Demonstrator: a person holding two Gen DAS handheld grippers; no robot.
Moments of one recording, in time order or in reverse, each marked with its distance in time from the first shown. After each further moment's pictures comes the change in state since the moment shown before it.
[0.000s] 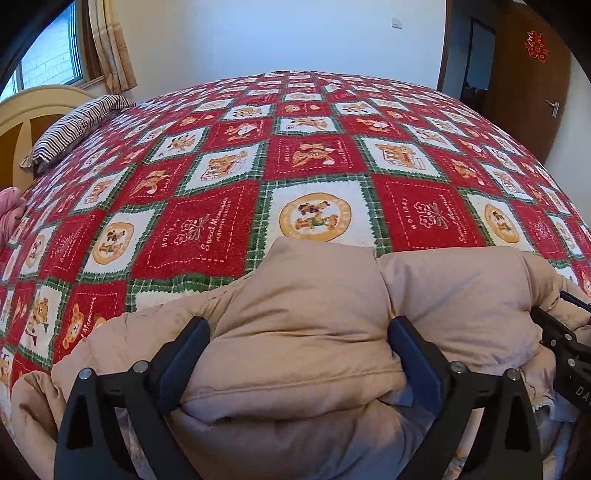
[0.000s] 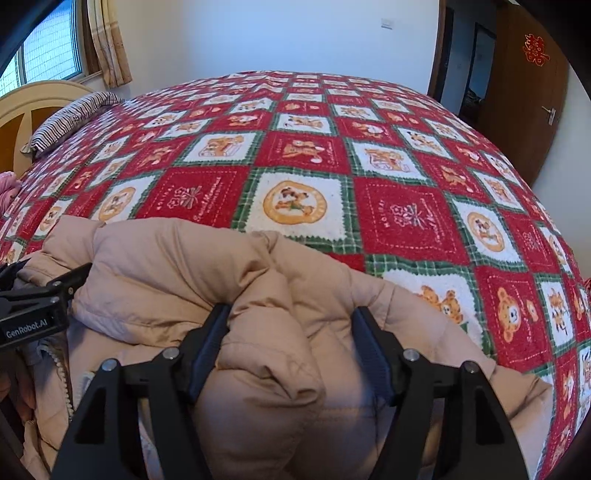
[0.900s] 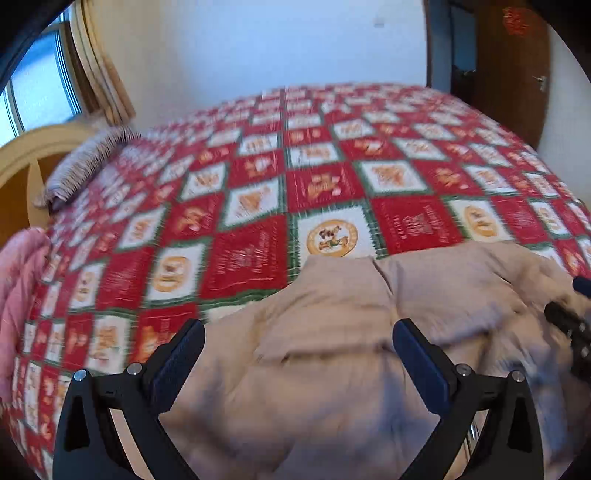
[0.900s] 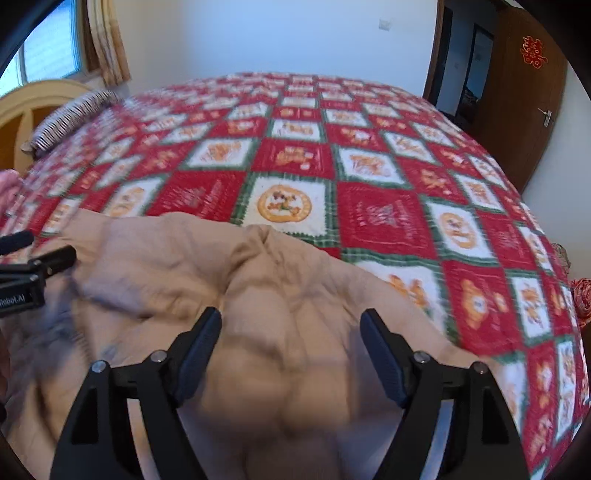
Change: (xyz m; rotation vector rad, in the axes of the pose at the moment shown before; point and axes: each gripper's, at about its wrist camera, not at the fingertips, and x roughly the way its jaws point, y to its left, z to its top) left arm -0.088 0.014 0.002 0.127 -0.042 0.050; right arm -0.052 -0.009 -0.006 -0.010 -0.006 -0.003
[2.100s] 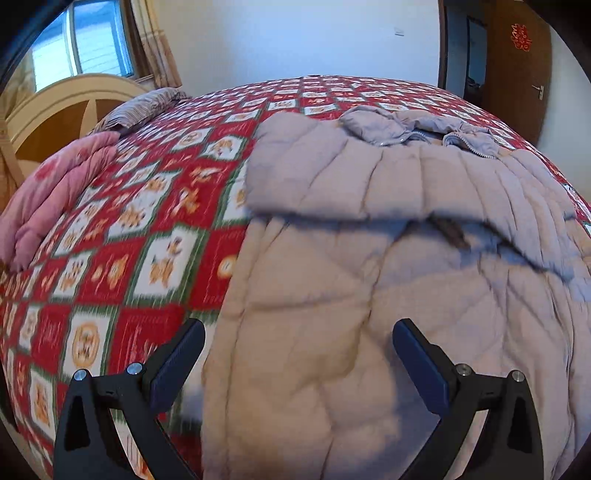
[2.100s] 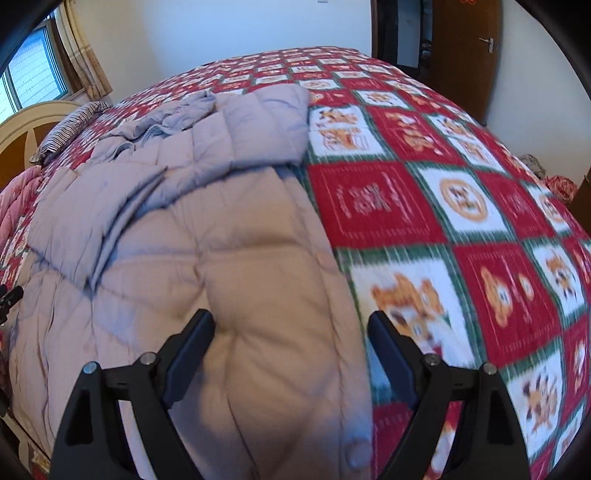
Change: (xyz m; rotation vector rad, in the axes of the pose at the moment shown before) left arm -0.163 0.068 -0.282 -0.109 0.018 0.031; right arm -0.164 -0.064 -0.246 0.196 0.088 0.003
